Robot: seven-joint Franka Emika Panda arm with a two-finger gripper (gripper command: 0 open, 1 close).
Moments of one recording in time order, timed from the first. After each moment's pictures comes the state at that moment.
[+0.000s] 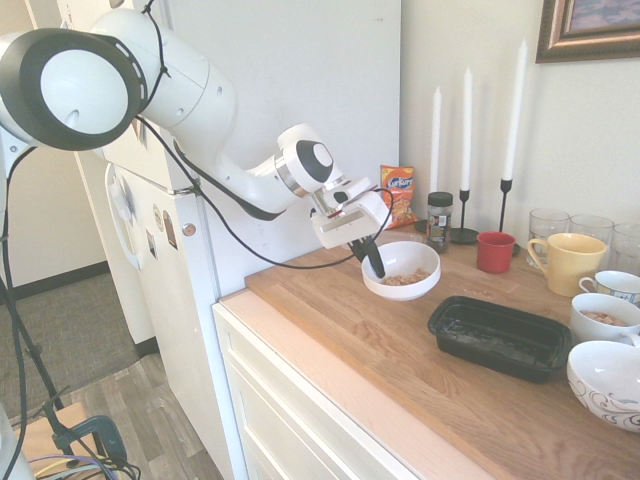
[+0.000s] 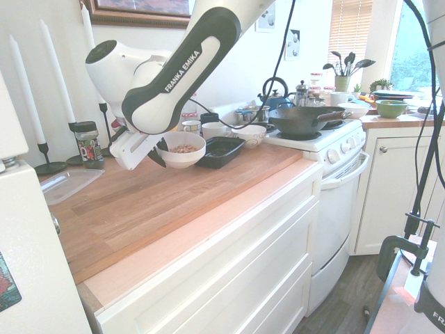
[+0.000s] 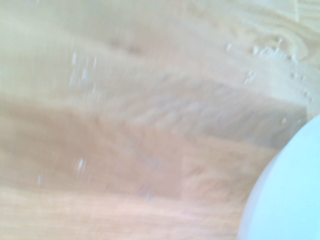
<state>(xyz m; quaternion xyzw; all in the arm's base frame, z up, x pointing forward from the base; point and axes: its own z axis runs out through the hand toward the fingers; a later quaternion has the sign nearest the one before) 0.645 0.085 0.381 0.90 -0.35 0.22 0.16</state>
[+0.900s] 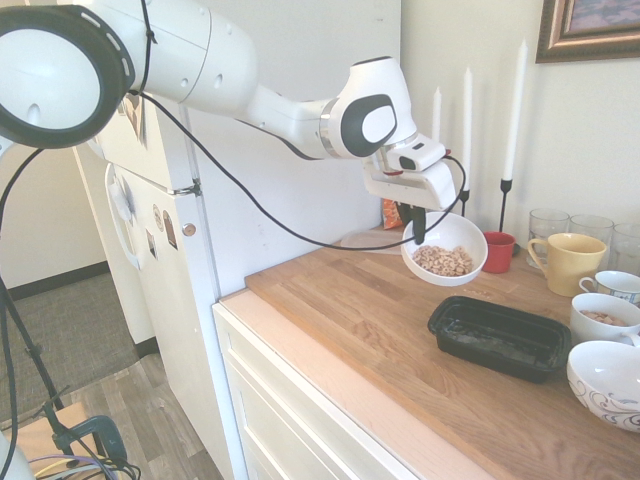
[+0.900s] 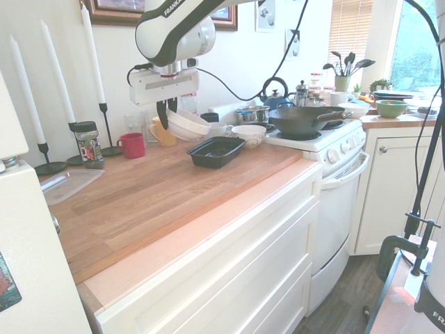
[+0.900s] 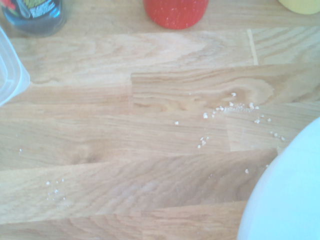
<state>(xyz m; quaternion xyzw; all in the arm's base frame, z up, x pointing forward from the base) 0.672 -0.042 0.465 0.88 -0.44 0.16 -0.03</state>
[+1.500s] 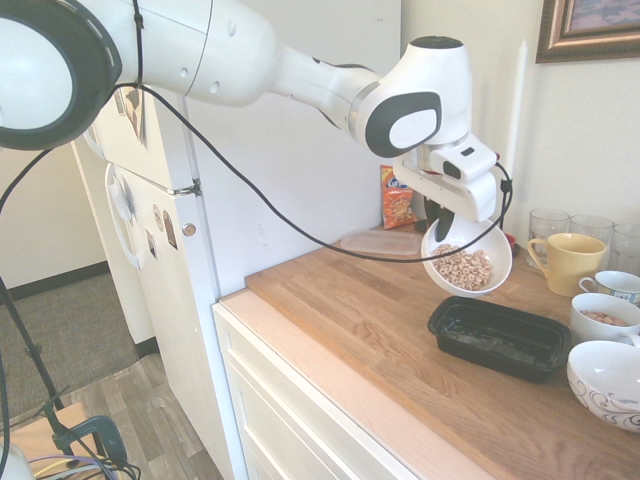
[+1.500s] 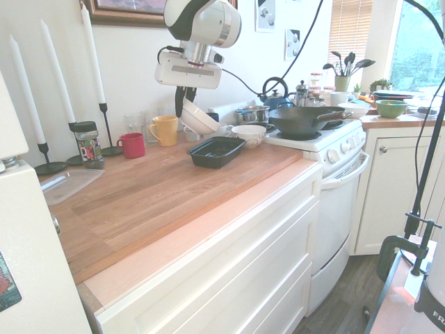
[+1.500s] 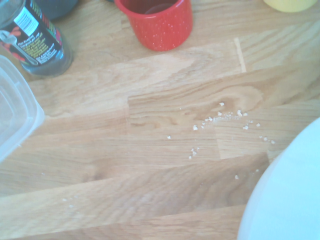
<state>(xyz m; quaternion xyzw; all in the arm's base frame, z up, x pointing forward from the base) 0.659 -0.126 0.482 0.87 -0.46 0.12 -0.15</state>
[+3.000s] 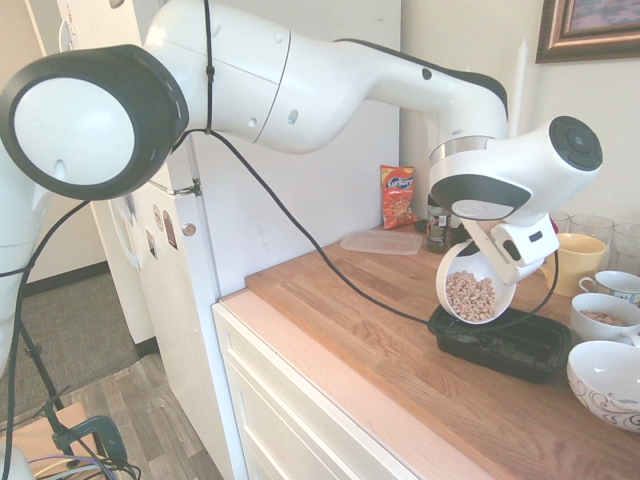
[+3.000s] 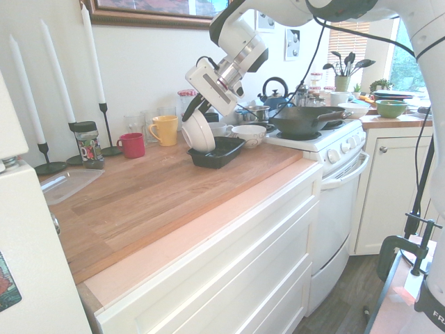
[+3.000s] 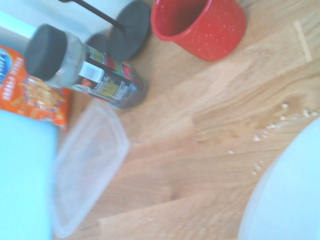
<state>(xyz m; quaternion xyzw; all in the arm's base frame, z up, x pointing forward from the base) 0.666 -0.228 0.415 0.79 -0.45 0.03 -0.40</state>
